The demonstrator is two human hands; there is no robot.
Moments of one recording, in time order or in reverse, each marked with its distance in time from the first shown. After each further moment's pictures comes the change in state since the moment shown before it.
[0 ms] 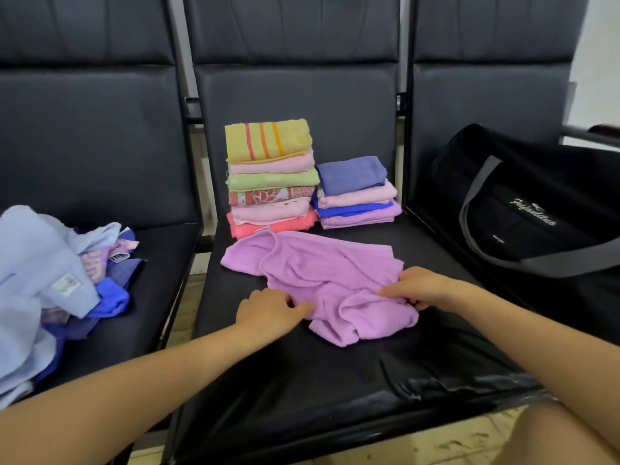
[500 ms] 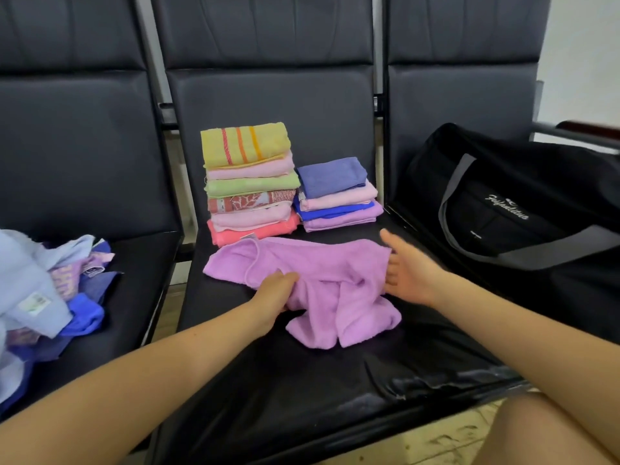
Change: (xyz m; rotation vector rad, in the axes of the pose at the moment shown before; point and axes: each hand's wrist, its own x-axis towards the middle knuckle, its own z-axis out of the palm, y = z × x) left_hand 0.034 0.035 0.004 -1.070 -0.095 -0.213; right_hand 0.000 -0.006 -0.007 1.052 -0.045 0.008
